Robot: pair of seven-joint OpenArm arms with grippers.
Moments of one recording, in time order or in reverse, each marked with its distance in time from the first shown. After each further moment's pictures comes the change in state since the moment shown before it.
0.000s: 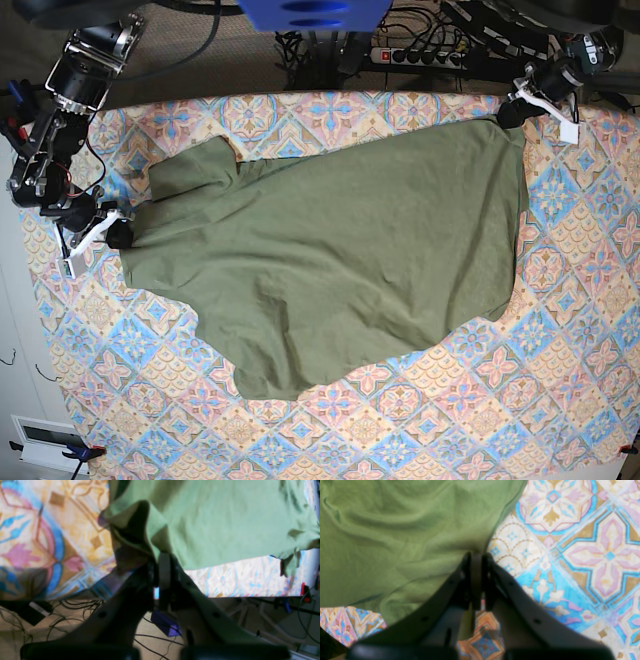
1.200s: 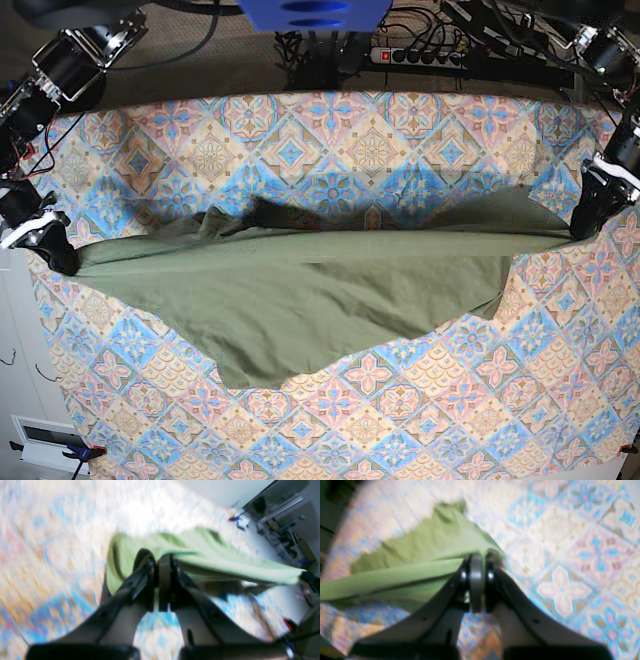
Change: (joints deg) left arm -18.9 -6.1 -14.1 12.3 -19.5 -0.2 9.5; right arm -0.8 0.0 19.5 11.1 22.8 0.7 -7.3
